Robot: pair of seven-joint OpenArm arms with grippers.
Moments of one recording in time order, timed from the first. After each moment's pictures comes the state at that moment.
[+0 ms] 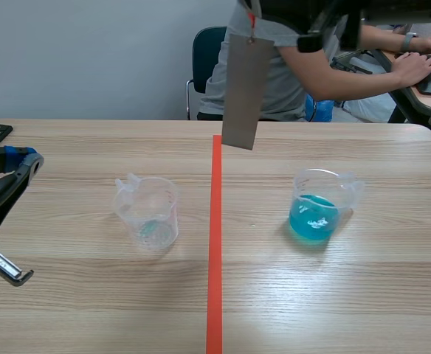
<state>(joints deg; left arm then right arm) 40.1 -36.2 -3.7 113.7 1.8 -3.9 -18.1 19.3 31.7 -14.2 107.1 41.3 40.7 -26.6</state>
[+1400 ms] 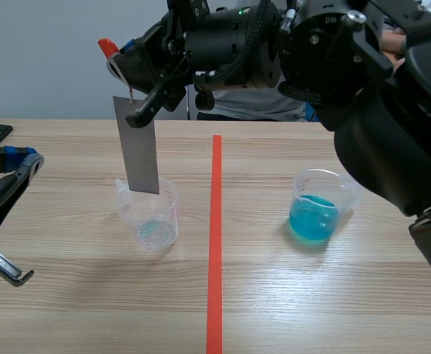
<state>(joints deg) 40.1 -36.2 -3.7 113.7 1.8 -3.9 -18.1 21.9 10.6 -29.0 95.1 21.2 38.4 -24.0</state>
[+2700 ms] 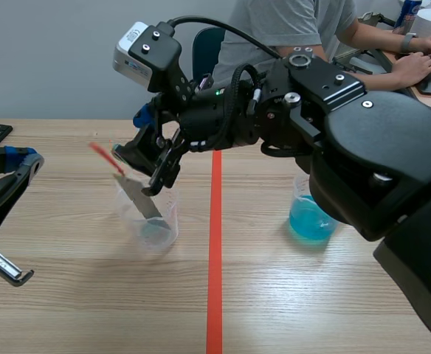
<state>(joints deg) 40.1 -36.2 -3.7 113.7 1.8 -3.9 -18.1 21.9 7.4 -32.4 80.9 7.5 44.4 -15.5</state>
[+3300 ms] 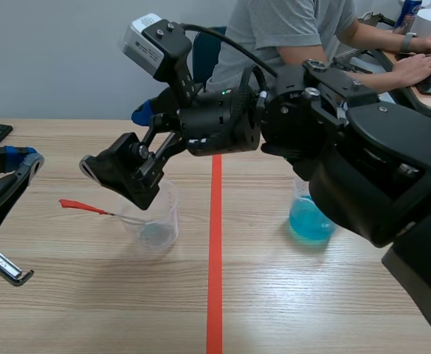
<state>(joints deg) 40.1 -36.2 -3.7 113.7 1.8 -3.9 -18.1 20.8 9.0 -32.4 81.0 25.8 45.3 -21.2</state>
